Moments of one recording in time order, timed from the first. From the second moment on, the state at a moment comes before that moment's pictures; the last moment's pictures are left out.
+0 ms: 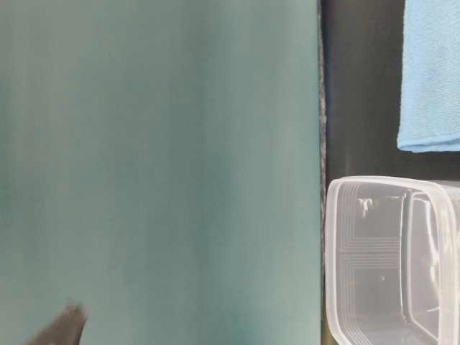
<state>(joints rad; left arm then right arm) 0.02 -0.57 0.68 0.04 0.27 0.01 -0.06 -1.02 1.18 0.01 -0.18 0.09</state>
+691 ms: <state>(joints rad) 0.08 0.00 0.15 0.04 0.72 0.15 -0.07 -1.19 1.17 0.01 0.06 0.12</state>
